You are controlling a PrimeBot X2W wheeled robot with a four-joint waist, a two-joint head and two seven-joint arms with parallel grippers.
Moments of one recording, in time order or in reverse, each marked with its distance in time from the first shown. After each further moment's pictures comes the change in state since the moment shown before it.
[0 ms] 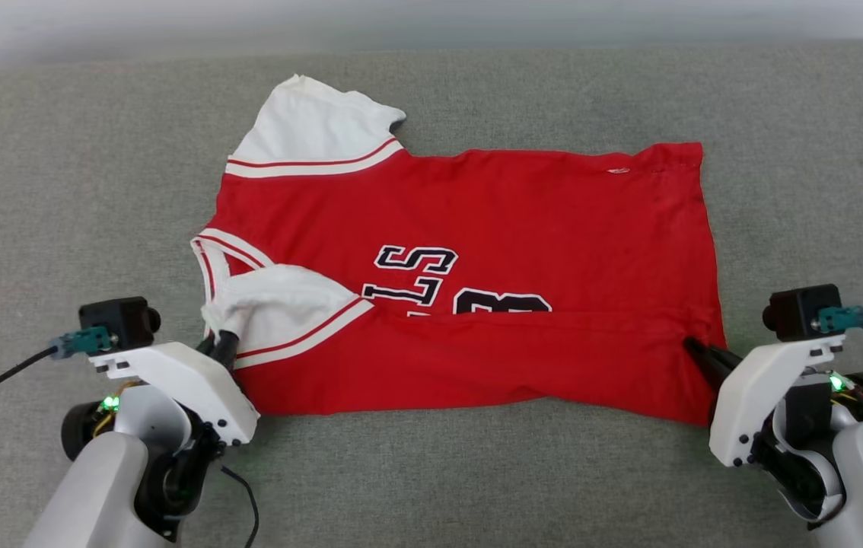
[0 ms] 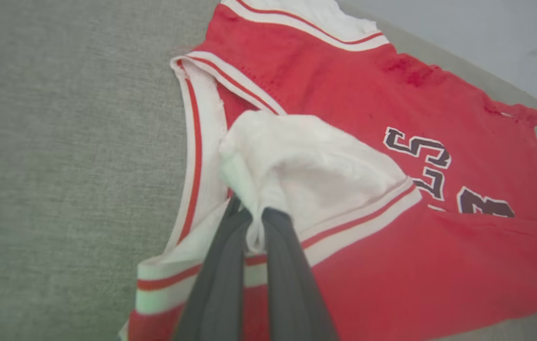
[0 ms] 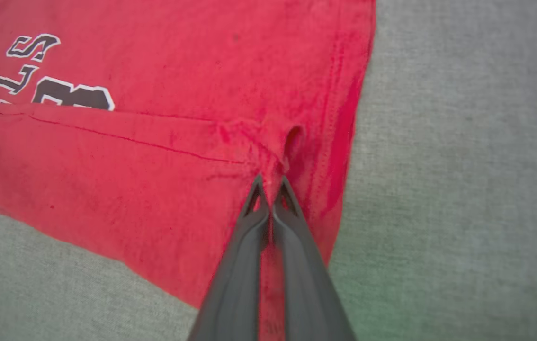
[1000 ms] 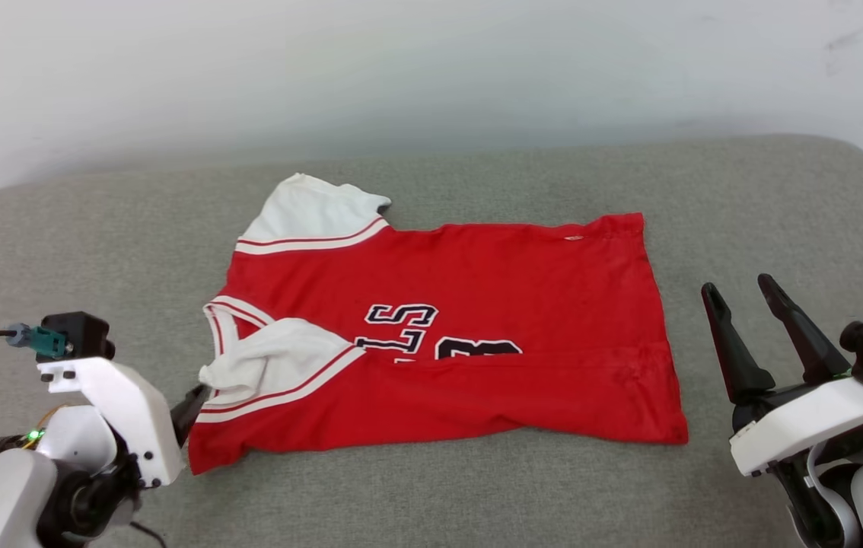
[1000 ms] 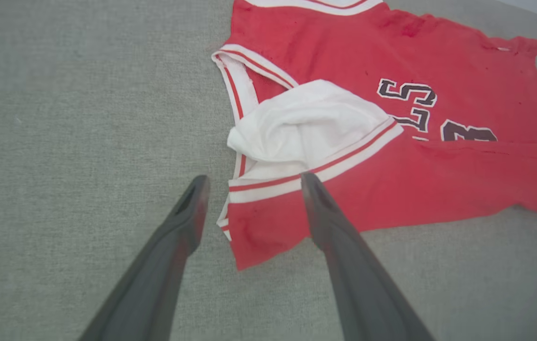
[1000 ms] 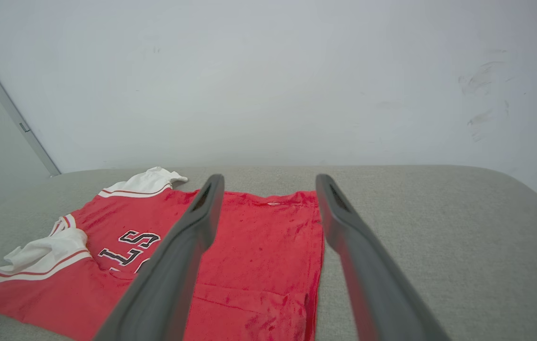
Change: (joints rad) left arm 0.047 0.200 -0.023 -0.063 -0.070 0.018 0.342; right arm 0.097 -0.014 -0.006 -0.134 -0.007 0.000 -0.499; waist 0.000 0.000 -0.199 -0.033
